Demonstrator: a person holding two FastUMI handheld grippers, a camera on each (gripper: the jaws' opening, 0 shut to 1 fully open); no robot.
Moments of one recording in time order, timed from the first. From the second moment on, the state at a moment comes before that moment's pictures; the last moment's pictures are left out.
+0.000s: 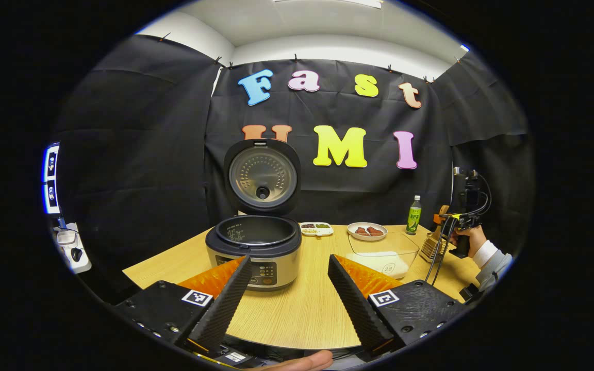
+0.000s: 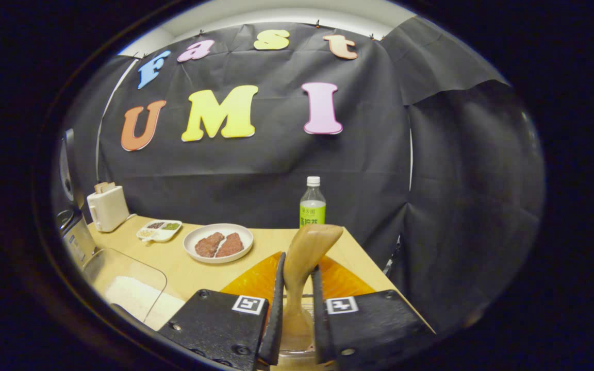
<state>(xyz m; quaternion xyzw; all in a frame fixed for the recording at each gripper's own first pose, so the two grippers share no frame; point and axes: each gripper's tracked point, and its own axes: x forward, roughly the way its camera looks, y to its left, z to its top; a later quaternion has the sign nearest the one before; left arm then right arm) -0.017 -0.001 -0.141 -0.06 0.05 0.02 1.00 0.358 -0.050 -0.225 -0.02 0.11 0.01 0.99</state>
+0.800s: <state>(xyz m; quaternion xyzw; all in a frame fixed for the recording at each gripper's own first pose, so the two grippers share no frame) -0.010 0.046 -0.096 -0.05 0.02 0.05 1.00 0.239 -0.032 -0.133 0.03 0.08 -0.01 1.00</state>
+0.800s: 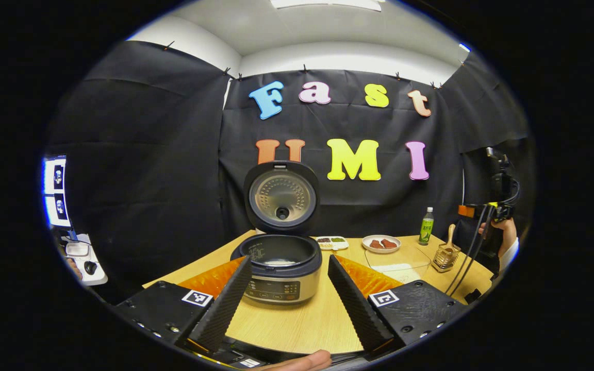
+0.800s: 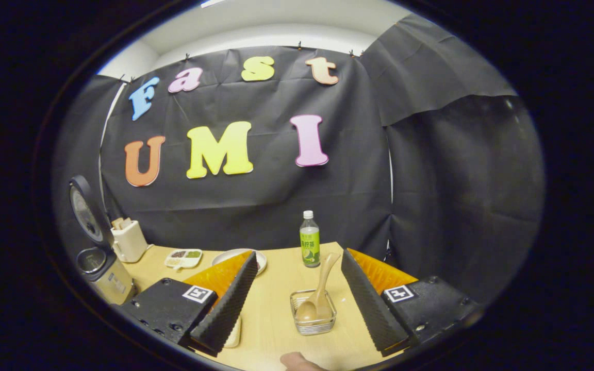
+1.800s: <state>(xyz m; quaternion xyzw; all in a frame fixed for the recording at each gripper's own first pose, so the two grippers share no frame) 0.175 0.123 0.029 -0.05 -0.03 0.02 1.00 0.054 -0.016 -0.086 0.00 -0.03 0.00 1.00</state>
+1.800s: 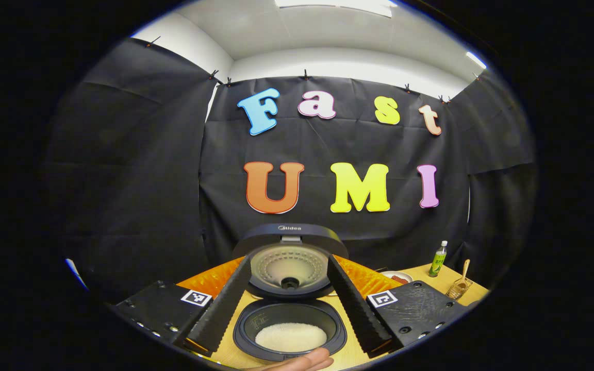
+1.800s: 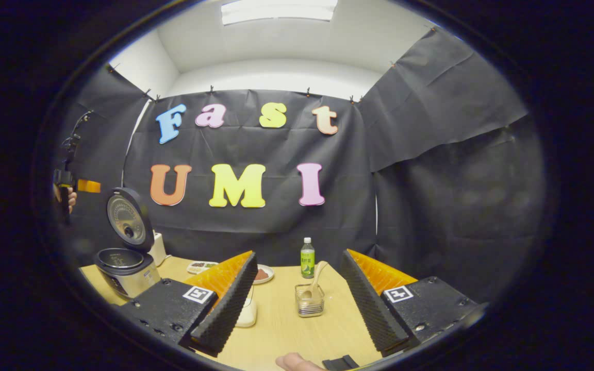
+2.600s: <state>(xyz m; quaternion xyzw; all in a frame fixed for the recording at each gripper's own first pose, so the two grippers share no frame) 0.316 0.128 0.038 -0.05 0.04 0.02 1.00 0.060 -0.013 -0.094 0.03 -0.04 0.02 1.00</state>
